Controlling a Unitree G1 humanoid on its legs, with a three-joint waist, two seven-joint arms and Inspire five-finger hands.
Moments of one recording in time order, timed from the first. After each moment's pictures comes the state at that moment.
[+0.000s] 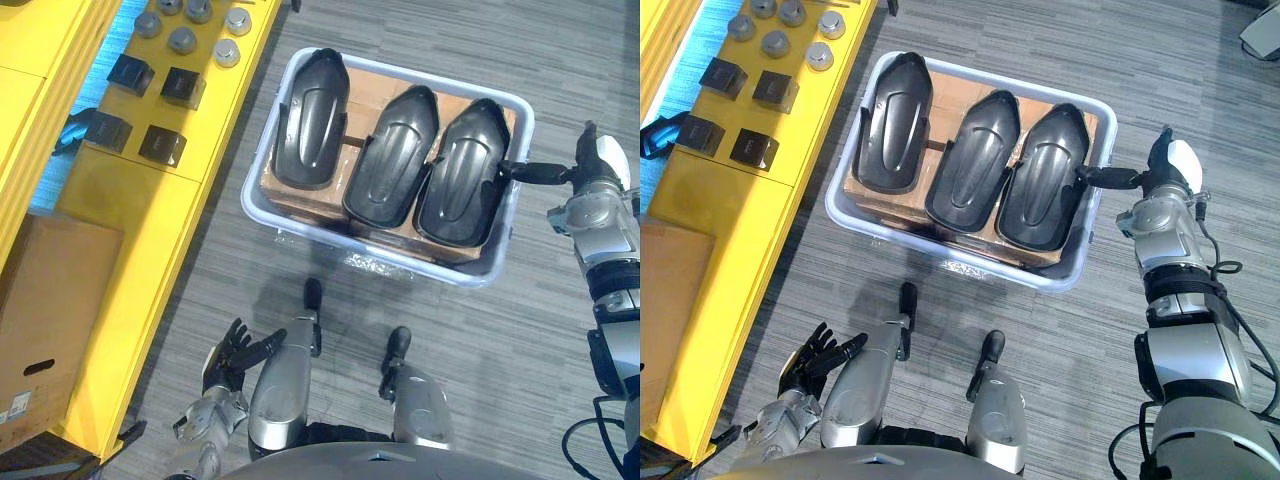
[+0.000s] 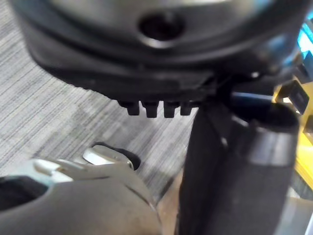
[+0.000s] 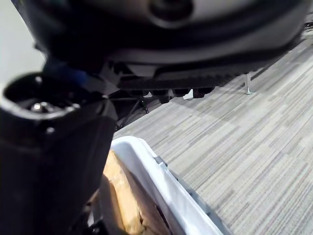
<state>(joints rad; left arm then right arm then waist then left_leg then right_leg) 0.19 0.20 -0.15 0.63 -0.63 -0.21 0.01 -0.80 -0.79 0.21 0.91 -0.11 0.17 -0.20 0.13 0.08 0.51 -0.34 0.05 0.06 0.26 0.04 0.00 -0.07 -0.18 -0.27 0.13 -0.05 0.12</state>
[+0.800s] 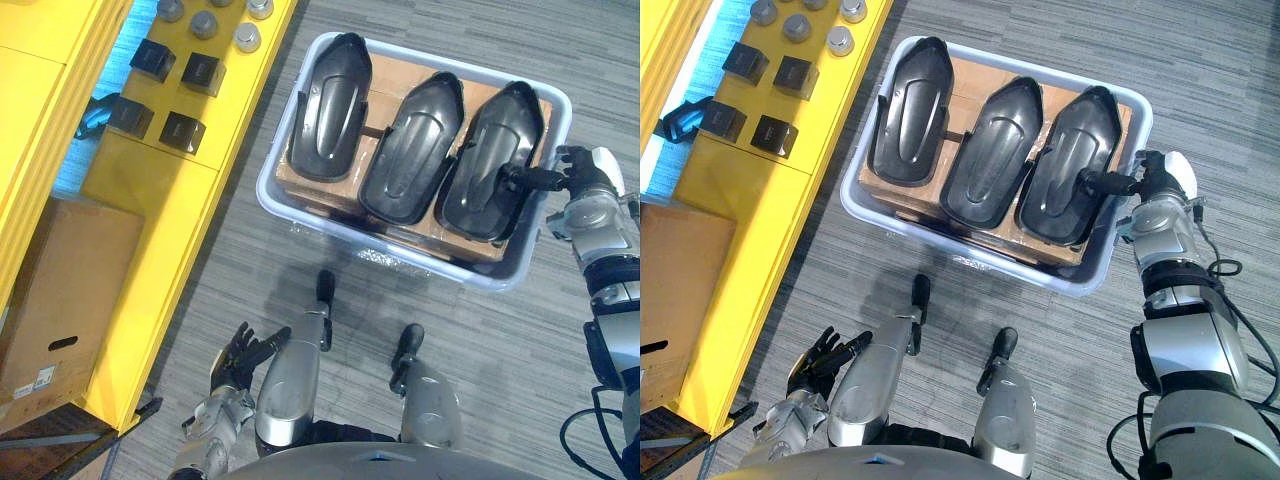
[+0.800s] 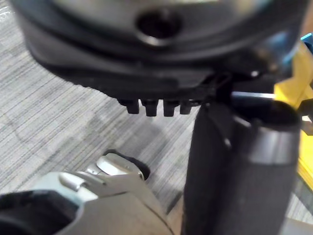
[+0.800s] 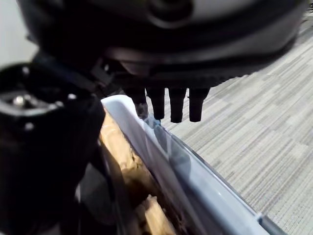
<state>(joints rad) 0.16 0.18 -0.19 0.69 -0.66 -0.20 0.01 -0.86 -0.78 0.23 1.04 -0.12 0.19 -0.18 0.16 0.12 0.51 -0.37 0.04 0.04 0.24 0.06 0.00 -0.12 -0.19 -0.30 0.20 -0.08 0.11</state>
